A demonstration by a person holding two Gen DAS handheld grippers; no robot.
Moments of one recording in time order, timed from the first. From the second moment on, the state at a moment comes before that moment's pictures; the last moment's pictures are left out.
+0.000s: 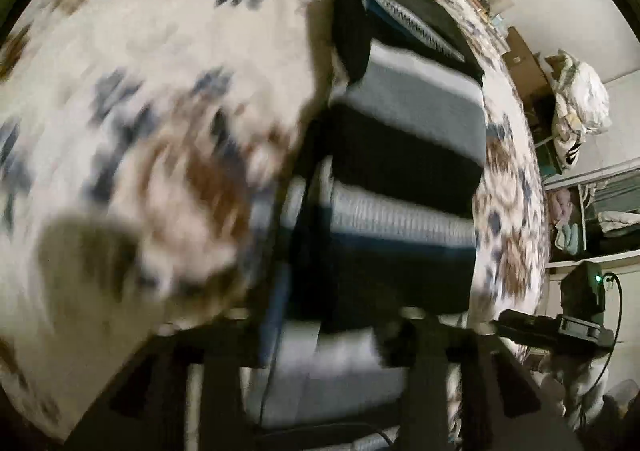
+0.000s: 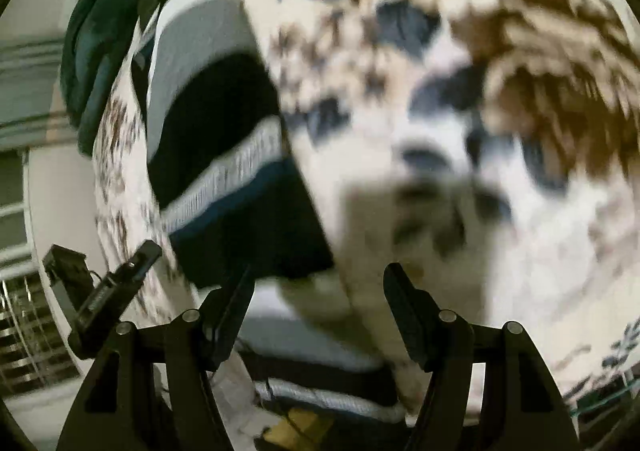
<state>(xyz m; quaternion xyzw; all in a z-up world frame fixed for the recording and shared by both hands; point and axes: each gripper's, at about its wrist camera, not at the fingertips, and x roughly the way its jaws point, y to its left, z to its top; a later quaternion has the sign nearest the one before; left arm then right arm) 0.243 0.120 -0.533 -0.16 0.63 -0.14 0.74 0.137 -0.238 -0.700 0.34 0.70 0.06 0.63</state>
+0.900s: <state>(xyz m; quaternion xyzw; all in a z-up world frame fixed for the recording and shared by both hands) 0.071 0.074 -0.570 -0.09 0.66 -0.11 0.73 0.001 -0.116 -0.763 0.26 0.77 0.06 0.59</state>
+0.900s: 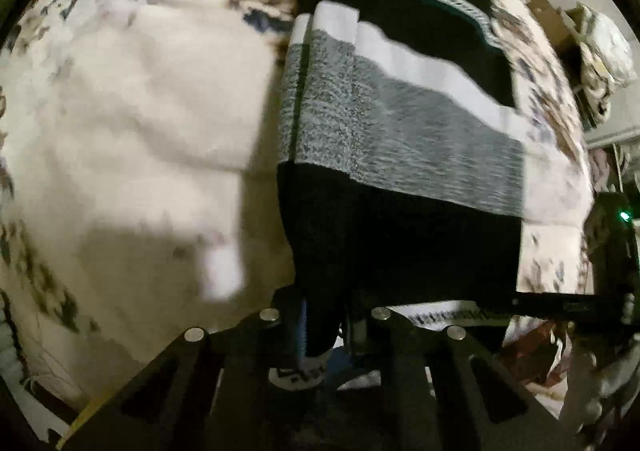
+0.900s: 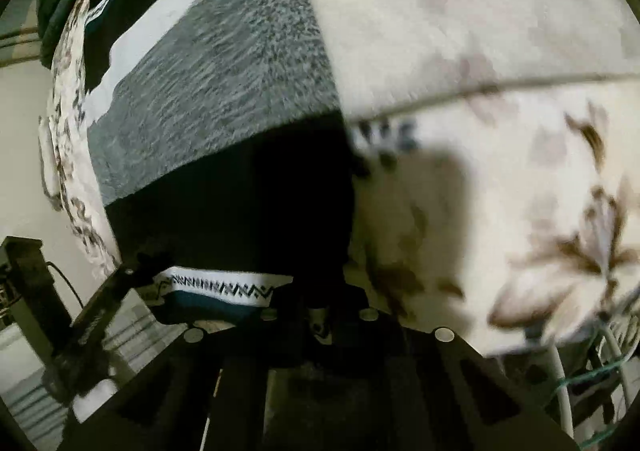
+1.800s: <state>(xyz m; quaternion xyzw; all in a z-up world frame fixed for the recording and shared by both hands) 0.252 0.098 -0.456 -0.36 0.57 -0.19 0.71 0.171 -0.221 -0.630 0.52 0.61 0.15 0.58</state>
